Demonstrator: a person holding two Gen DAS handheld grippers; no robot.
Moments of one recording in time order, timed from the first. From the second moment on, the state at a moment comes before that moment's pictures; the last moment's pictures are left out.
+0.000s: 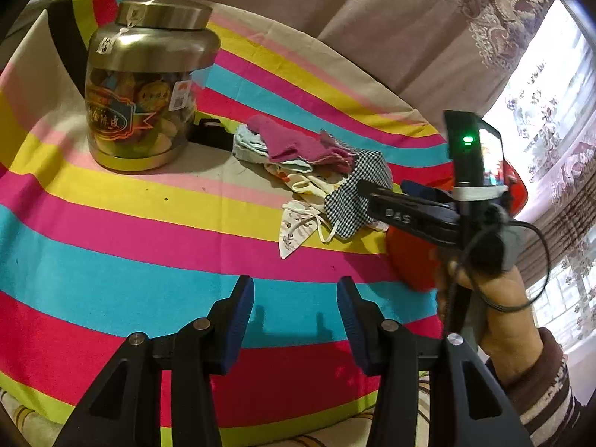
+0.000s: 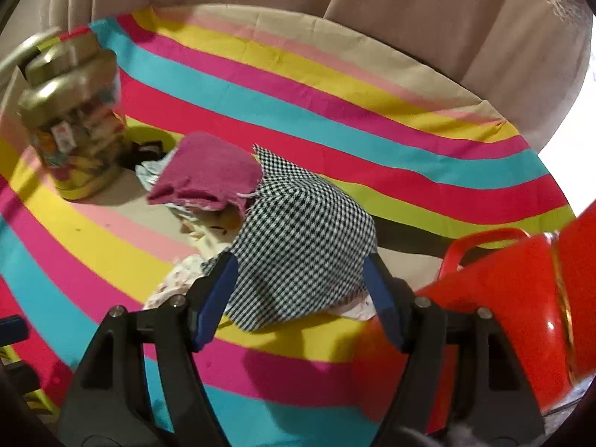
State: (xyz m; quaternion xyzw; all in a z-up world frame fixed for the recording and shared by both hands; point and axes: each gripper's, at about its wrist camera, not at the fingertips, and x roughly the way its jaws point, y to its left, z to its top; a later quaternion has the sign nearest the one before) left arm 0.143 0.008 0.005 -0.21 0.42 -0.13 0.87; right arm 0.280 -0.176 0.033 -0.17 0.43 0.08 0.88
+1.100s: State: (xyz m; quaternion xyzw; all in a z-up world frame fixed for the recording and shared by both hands) left arm 0.167 0.011 0.024 -0.19 0.38 -0.11 0.90; right arm 0.212 -0.211 0.066 -0.04 0.39 0.10 0.92
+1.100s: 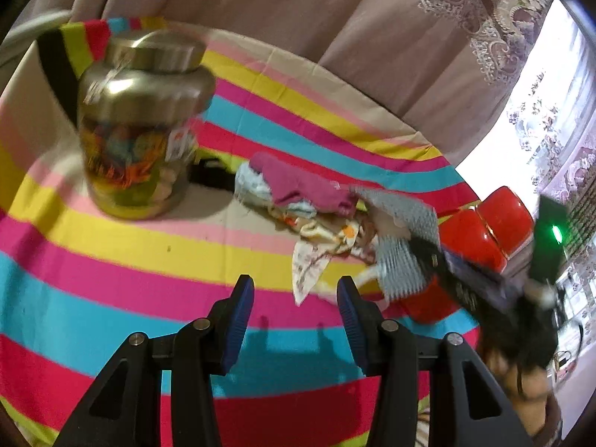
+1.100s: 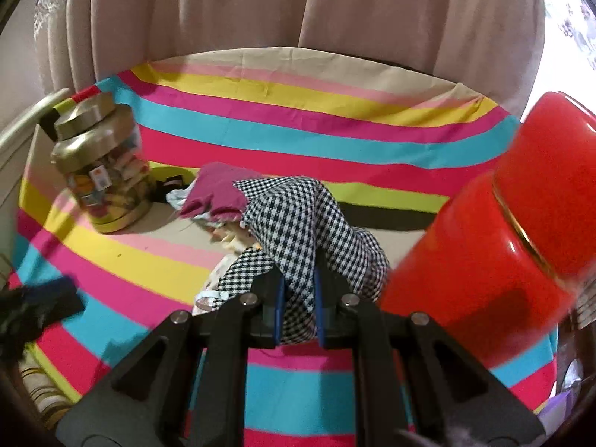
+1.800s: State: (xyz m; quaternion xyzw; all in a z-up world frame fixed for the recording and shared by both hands) left arm 0.337 -0.006 -0.009 -0.23 0.44 -0.08 0.86; right arm 0.155 -0.208 0.050 -0.03 0.41 0.17 0.89
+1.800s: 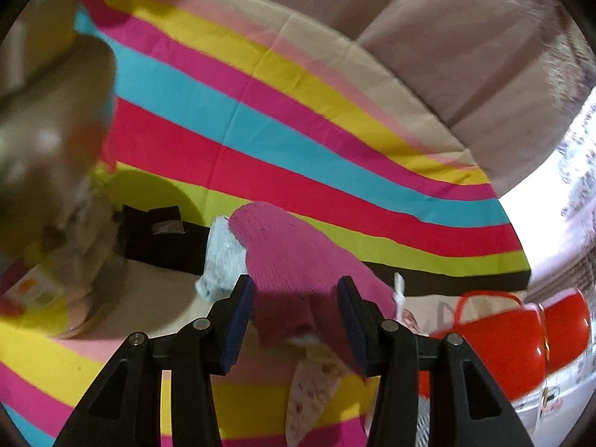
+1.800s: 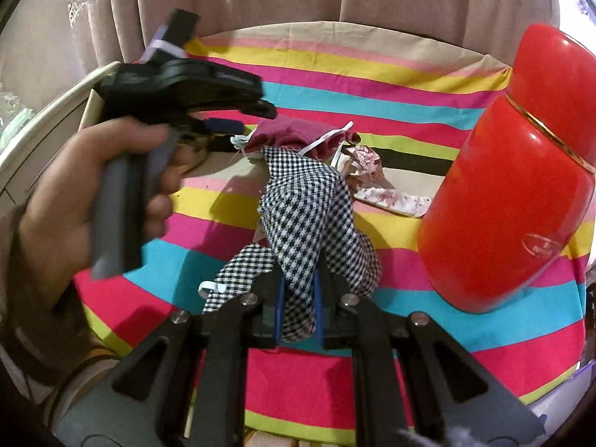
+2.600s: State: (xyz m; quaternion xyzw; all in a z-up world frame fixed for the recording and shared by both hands) left arm 0.318 -0.047 0.033 -0.09 0.40 -0.06 0.91; right arm 0.141 -0.237 0.060 0.02 0.41 0.16 0.90
